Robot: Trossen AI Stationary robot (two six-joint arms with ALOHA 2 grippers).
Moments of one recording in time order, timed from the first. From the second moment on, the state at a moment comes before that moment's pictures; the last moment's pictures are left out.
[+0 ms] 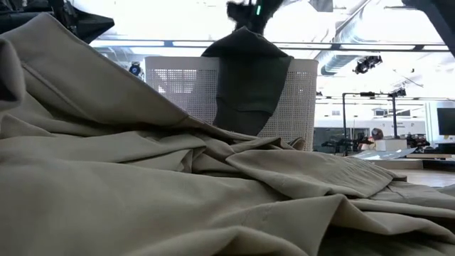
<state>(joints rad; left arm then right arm) 0.05 0.01 0.03 0.45 -0.43 -0.26 -0.41 1.94 2.06 -0.91 0.13 -0.16</state>
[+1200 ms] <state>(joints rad) 0.05 0.01 0.03 0.45 -0.43 -0.26 -0.12 1.66 1.90 -1.03 0.28 -0.21</state>
